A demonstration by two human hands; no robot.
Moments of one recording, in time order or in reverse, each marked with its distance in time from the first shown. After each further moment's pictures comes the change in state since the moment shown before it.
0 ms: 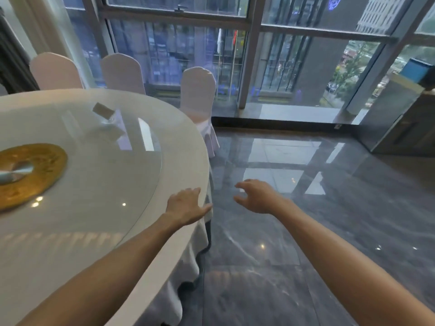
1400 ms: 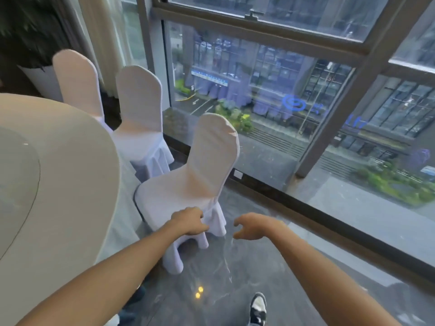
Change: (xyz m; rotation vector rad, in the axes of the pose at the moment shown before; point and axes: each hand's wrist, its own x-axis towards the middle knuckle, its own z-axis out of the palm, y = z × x) left_hand 1.070 0.096 -0.061 -0.305 -0.271 -0.516; right_hand 1.024 0.504 -0.200 -0.302 -0.594 -0.433
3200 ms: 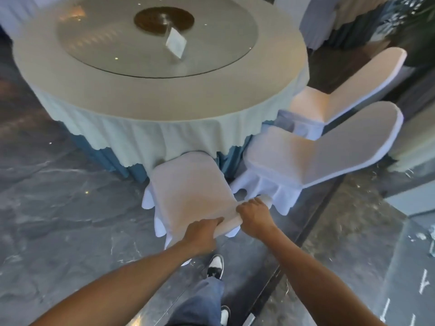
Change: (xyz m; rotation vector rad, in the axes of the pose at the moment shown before) left_hand 0.583 0.141 -0.218 -0.929 0.615 -1.271; right_hand 0.663 0.127 -0.429 -0.993 0.142 -1.557
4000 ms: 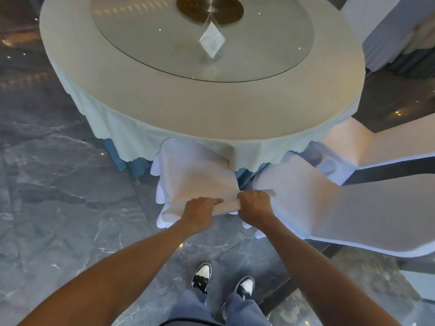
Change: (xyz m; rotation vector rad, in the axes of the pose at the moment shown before) left_hand 0.194 -0.014 -0.099 -0.117 0.250 -0.164; right_hand 0.209 0.091 -0.079 -0.068 0.036 -0.150
